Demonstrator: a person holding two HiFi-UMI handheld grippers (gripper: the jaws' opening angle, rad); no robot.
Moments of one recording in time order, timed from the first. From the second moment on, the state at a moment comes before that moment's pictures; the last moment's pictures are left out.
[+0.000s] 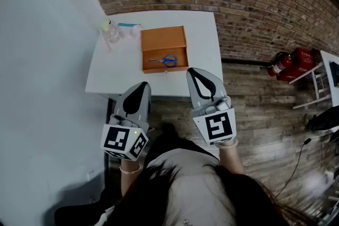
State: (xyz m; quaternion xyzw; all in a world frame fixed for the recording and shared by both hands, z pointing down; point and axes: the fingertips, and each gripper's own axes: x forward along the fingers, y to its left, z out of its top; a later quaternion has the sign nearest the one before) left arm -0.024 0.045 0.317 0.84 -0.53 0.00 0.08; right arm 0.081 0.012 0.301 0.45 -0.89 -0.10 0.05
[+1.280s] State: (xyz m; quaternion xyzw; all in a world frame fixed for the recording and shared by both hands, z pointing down) left arm -0.108 -0.048 0.331 0.87 -0.49 -0.02 0.10; right arm -0.001 -0.063 0.318 0.47 -0.88 -0.06 0.08
